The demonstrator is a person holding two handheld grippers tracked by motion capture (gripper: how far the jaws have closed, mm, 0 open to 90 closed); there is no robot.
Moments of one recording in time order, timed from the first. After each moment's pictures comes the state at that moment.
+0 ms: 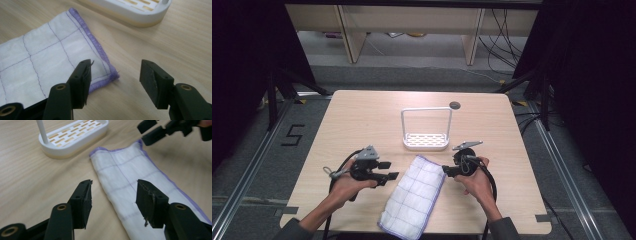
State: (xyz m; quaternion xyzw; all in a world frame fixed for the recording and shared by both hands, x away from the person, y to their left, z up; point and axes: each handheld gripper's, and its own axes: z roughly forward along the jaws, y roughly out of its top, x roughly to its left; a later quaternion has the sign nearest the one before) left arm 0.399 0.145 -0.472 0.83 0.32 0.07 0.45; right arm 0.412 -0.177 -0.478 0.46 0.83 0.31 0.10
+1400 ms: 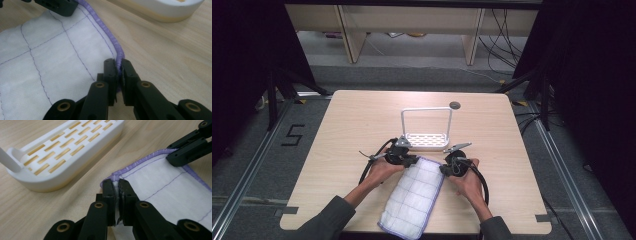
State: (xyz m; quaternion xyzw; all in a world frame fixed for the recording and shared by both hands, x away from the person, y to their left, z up) left arm 0.454 0.080 -0.504 0.86 0.31 0.08 0.41; right arm 0.419 -0.157 -0.495 0.44 0.84 0.30 0.09
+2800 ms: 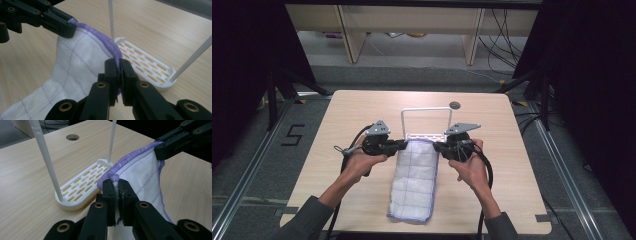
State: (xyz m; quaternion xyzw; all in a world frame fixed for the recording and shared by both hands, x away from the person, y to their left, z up) left arm 0.429 0.123 -0.420 0.81 0.30 0.11 0.50; right arm 0.410 -0.148 -0.398 0.36 0.83 0.41 0.14
